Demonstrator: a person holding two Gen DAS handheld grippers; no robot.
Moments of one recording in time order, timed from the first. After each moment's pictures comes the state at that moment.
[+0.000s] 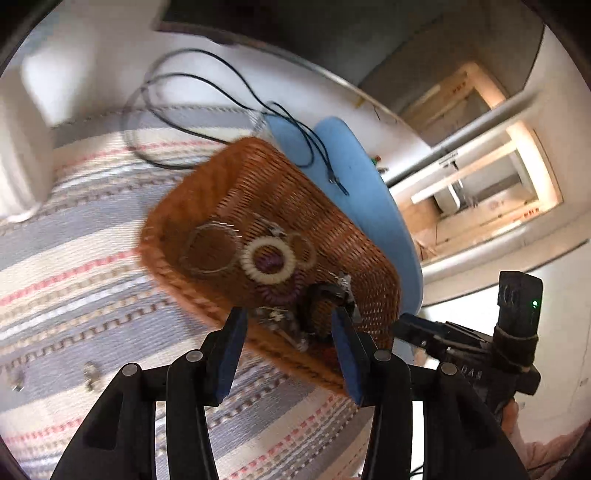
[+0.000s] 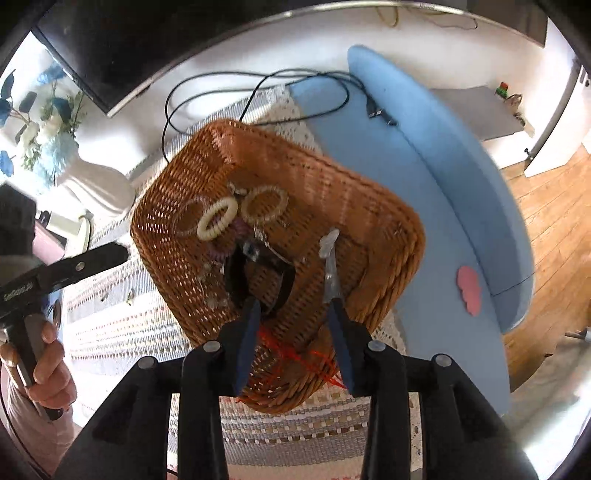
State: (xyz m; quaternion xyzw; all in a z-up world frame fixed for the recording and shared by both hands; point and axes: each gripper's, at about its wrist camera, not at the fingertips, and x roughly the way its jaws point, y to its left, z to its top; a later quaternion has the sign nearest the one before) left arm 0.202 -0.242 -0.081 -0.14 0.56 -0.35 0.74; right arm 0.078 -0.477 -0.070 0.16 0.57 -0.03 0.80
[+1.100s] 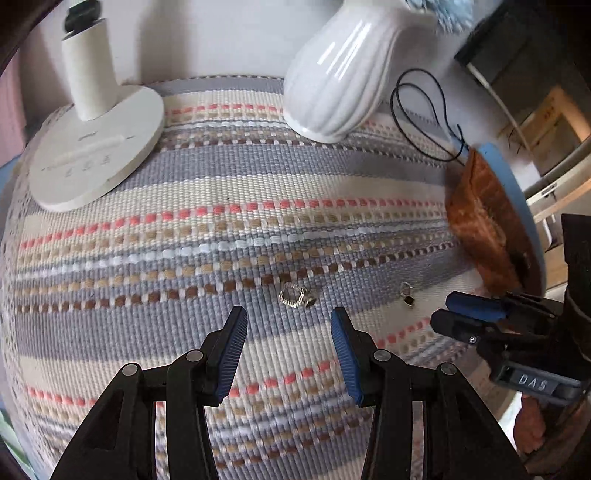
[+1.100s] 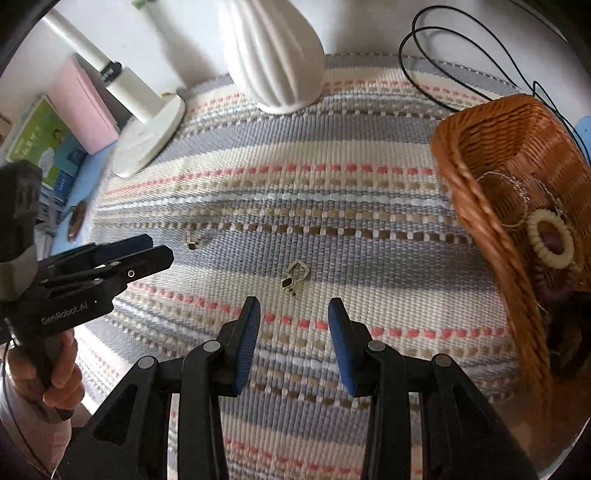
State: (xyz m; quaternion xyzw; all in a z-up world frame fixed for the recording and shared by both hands) left arm 0.183 -0.035 -0.169 -0.08 0.57 -0.16 0.80; right arm 0.145 -0.206 -0.157 0.03 0.62 0.13 0.77
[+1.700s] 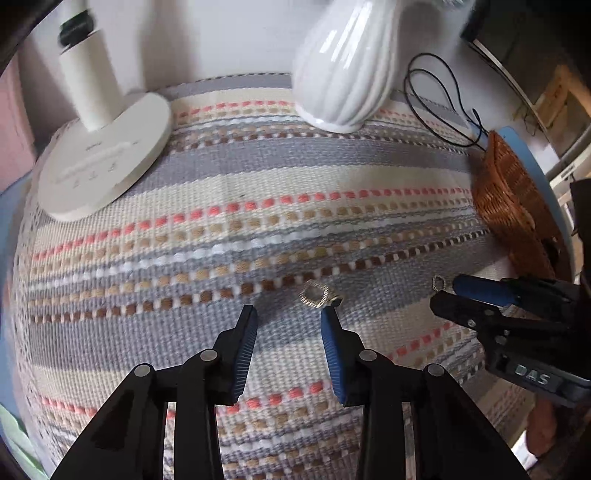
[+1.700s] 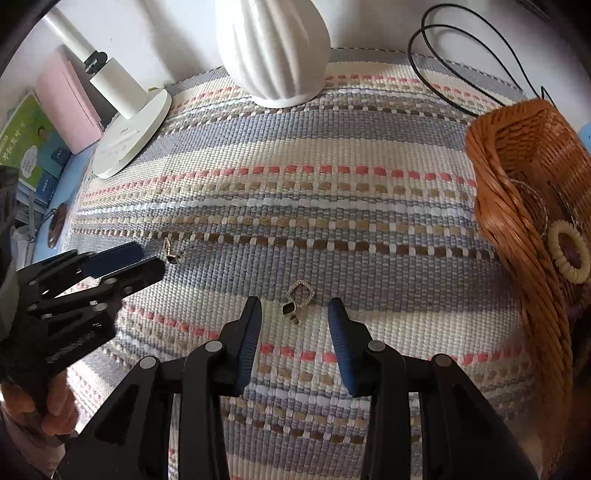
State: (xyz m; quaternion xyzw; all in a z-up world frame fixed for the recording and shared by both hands) left arm 0.179 -0.035 -0.180 -0.04 0.57 -0.13 0.81; right arm 0.153 -0.187 -0.175 0.00 0.61 0.11 0.79
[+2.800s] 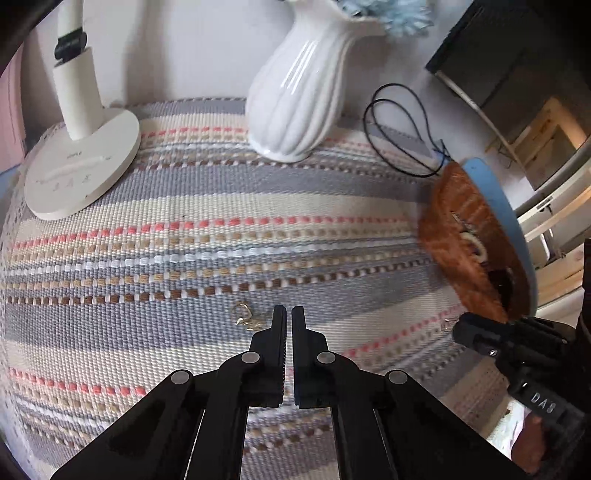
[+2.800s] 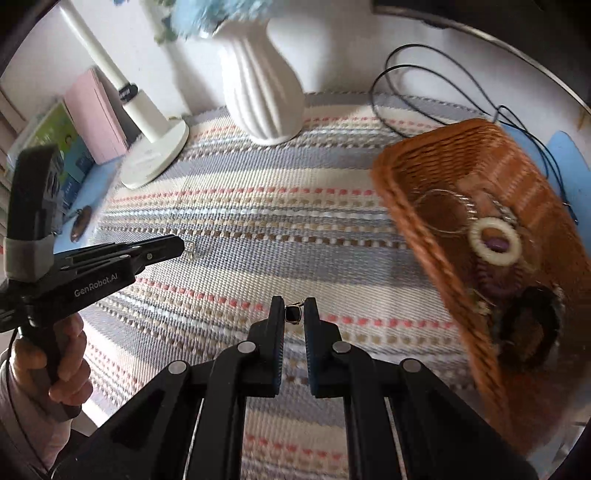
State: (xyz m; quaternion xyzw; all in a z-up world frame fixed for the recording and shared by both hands) left arm 0.172 -0.078 -0.144 -0.10 0.54 -0.15 0.82; right arm 0.105 -0.246 -0.105 0.02 0.56 0.14 0.82
